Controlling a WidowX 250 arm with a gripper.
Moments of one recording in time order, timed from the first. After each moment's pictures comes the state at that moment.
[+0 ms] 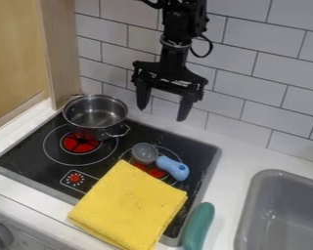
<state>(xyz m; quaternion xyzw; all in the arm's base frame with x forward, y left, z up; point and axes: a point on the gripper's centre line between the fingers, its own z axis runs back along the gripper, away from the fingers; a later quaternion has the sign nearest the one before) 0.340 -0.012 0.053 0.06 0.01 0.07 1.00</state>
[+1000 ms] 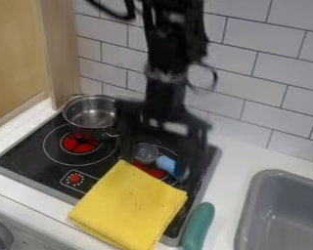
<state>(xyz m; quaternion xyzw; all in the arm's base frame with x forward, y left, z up) 0.208 -0.060 0.060 0.02 0.05 0.00 1.00</state>
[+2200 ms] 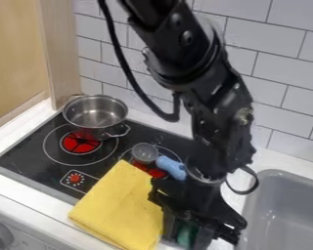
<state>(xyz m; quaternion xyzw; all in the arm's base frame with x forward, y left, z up) 0.185 -0.103 -0.003 0.04 0.04 -0.06 1.00</state>
